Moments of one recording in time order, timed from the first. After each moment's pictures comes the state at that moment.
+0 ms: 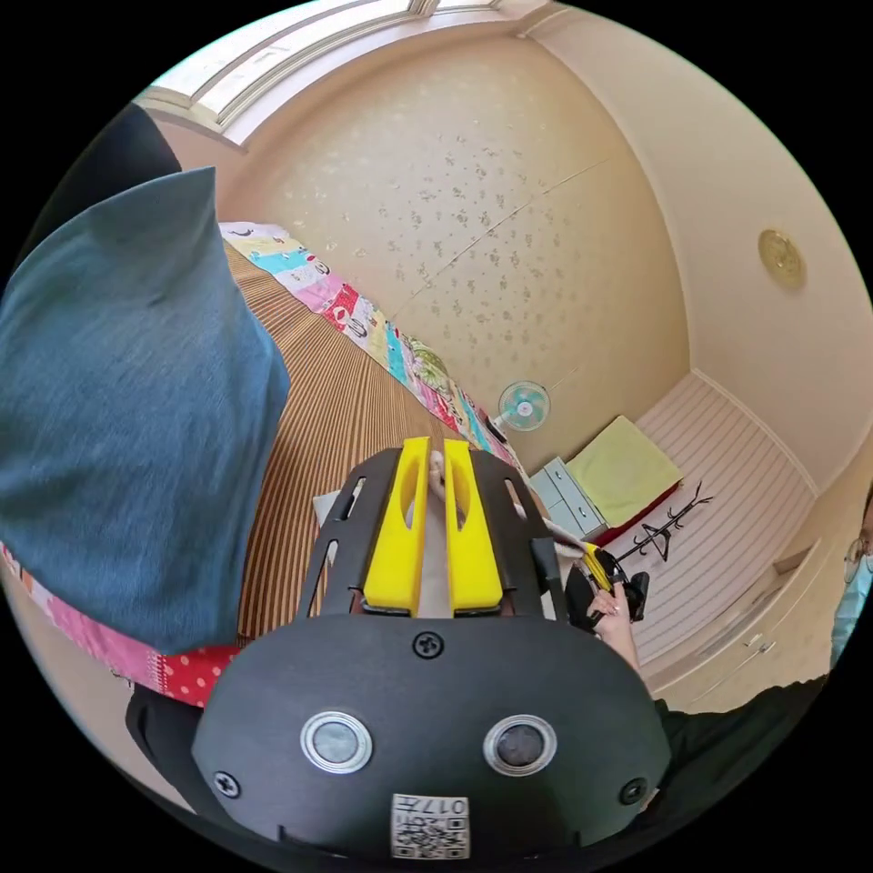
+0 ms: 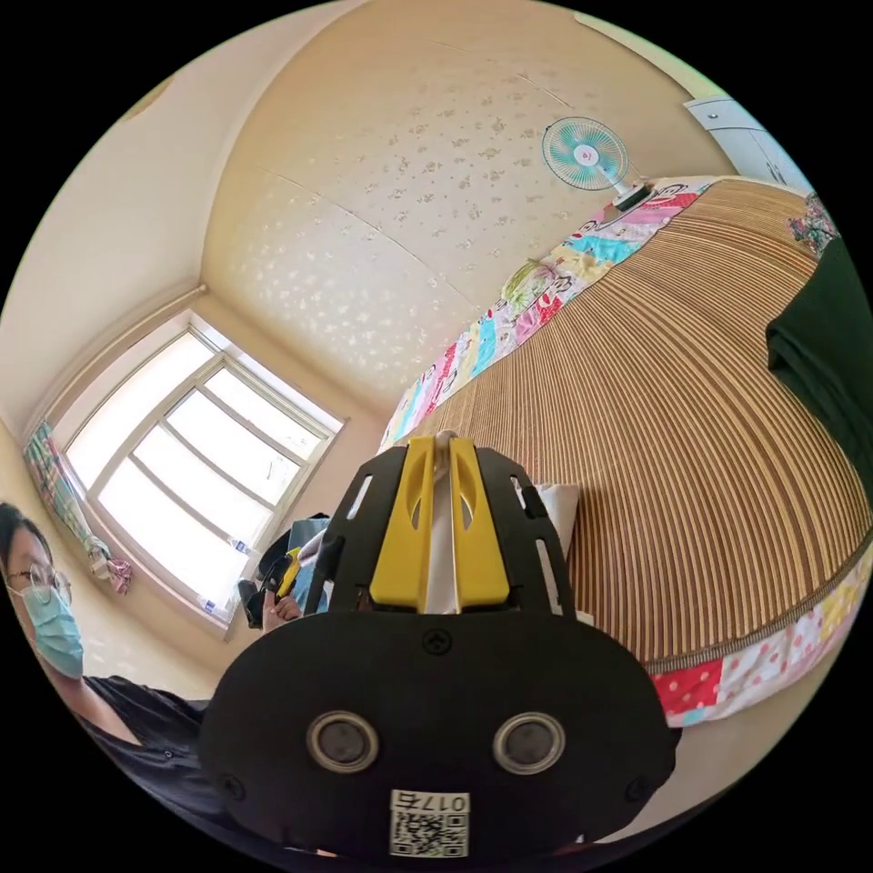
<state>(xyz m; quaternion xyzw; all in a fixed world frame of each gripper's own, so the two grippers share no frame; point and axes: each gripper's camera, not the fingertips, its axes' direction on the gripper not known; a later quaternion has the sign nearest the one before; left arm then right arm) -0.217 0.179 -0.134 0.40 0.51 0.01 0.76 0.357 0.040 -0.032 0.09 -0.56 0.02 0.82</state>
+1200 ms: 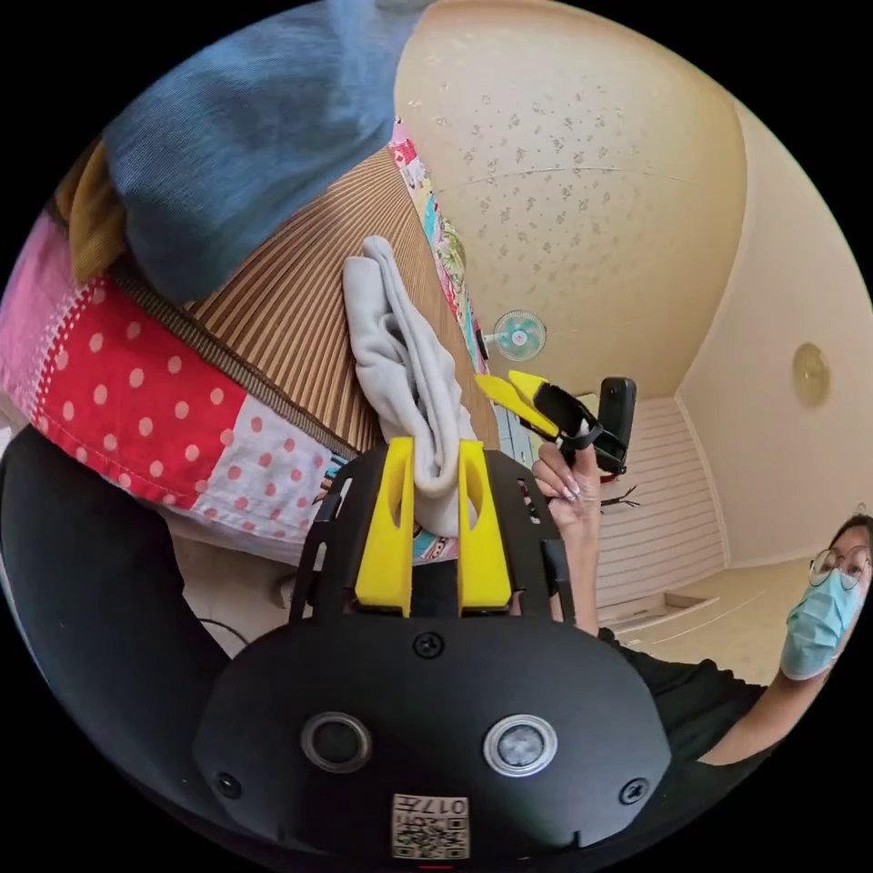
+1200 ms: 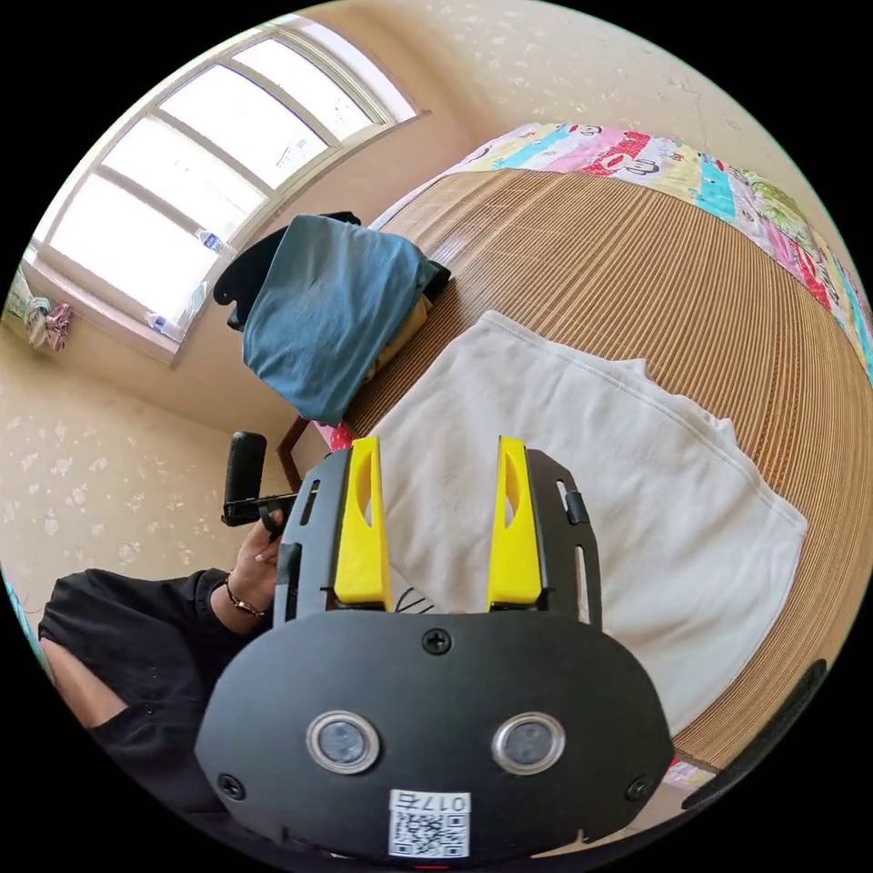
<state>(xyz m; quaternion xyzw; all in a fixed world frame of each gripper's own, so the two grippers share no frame) -0.177 0.212 0.010 0.22 0.63 0.05 0.74 -0.149 0.100 -0.121 -0.17 -0.43 -0.45 0.77</state>
